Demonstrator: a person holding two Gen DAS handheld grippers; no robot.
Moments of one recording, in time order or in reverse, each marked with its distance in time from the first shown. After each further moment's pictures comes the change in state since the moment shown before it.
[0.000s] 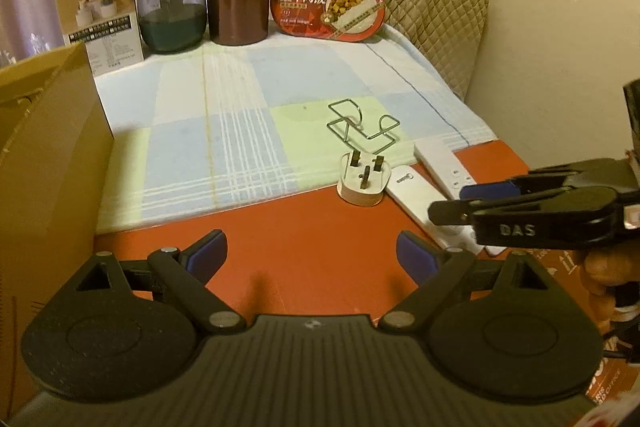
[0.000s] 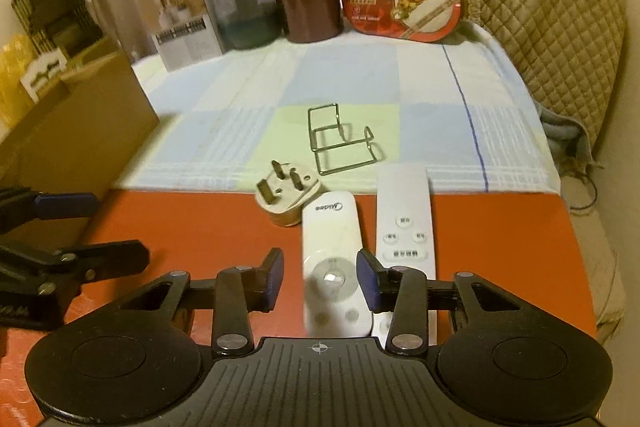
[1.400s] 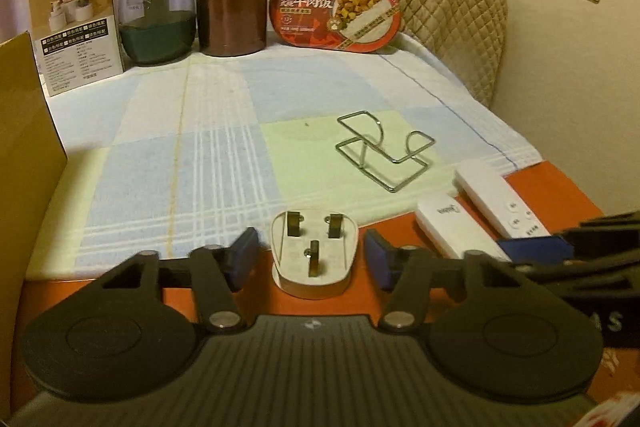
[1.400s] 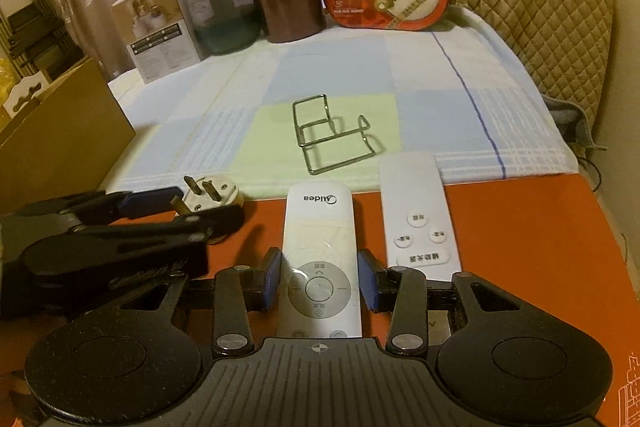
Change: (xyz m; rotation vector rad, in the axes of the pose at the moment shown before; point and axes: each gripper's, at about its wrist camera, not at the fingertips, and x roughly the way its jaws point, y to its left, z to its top) left arm 0.091 -0.005 0.004 0.005 -0.099 0.037; right arm 0.026 -0.002 -0.006 0.089 -0.042 -0.011
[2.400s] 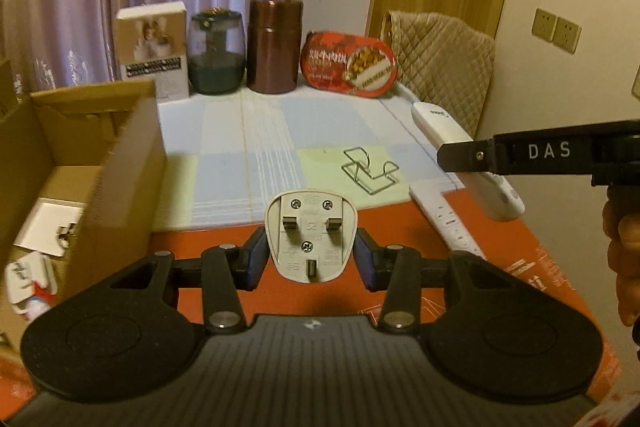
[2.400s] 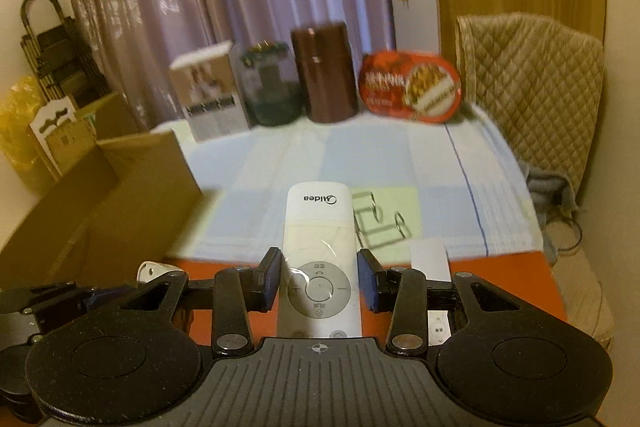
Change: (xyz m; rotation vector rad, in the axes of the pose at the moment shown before) left arm -0.194 0.014 0.001 -0.078 -0.051 0.014; right arm -0.125 0.076 0.035 -0.067 -0.152 0.007
